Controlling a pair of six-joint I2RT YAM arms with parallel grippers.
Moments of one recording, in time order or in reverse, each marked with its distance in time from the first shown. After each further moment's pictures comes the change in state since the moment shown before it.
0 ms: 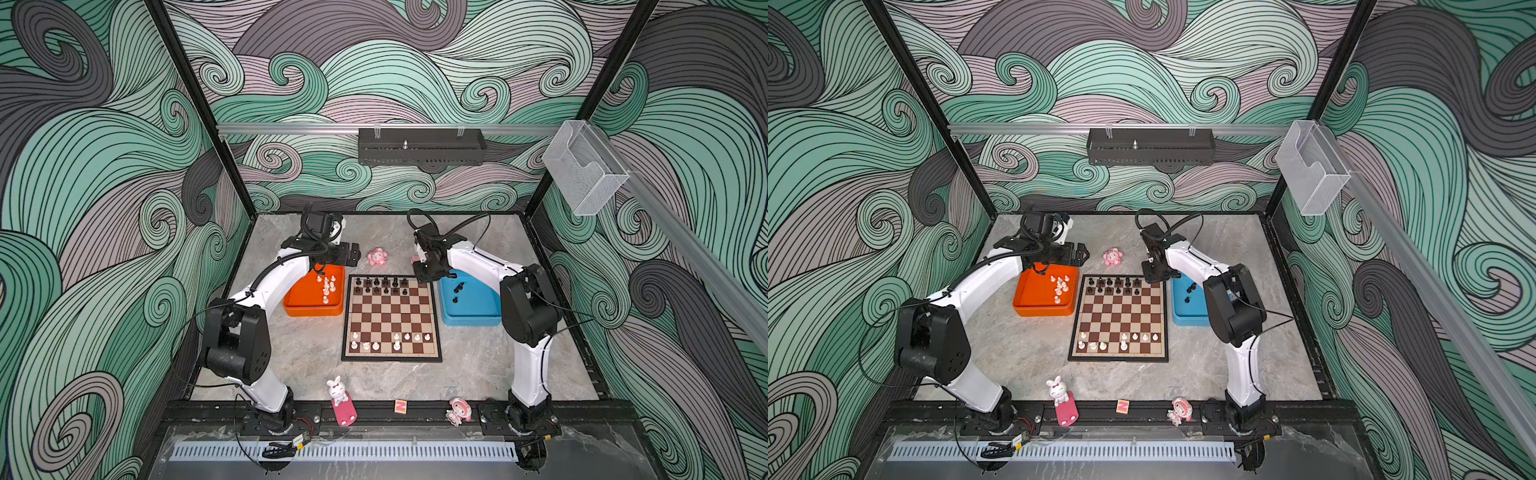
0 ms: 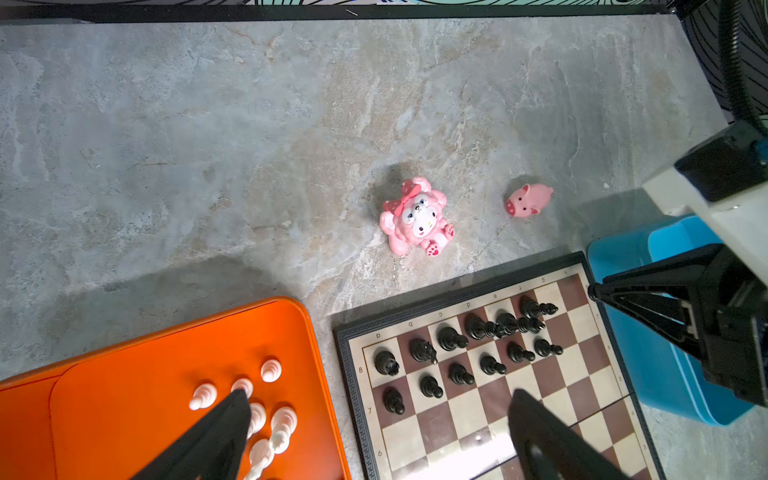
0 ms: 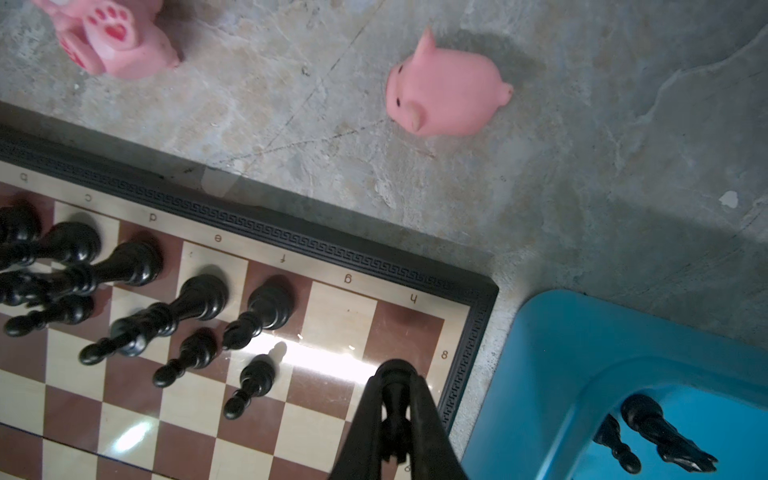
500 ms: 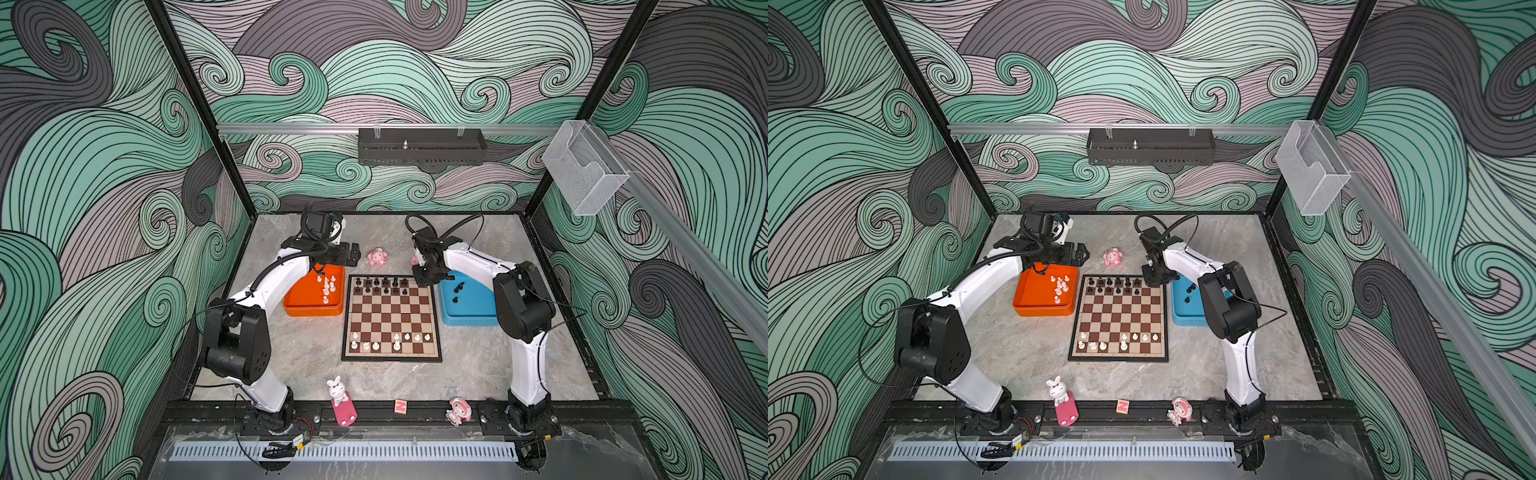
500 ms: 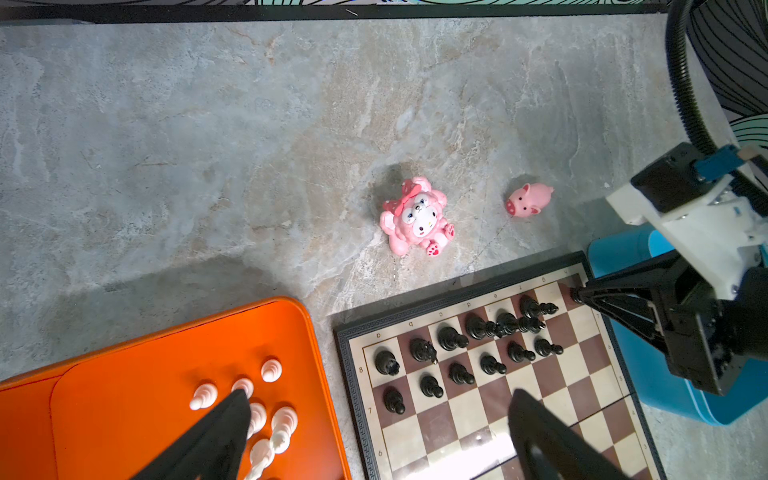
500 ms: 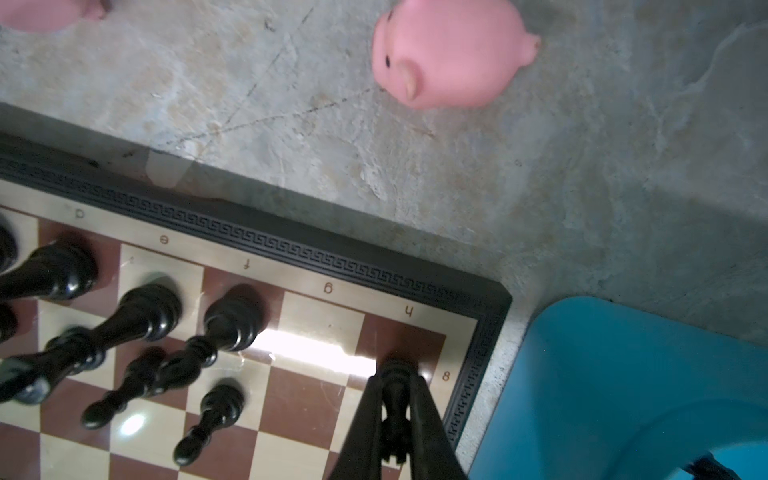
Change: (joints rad) left arm 0.000 0.000 0.000 -0.001 0.000 0.003; right arm 0.000 0.047 0.003 -0.003 0.006 0.000
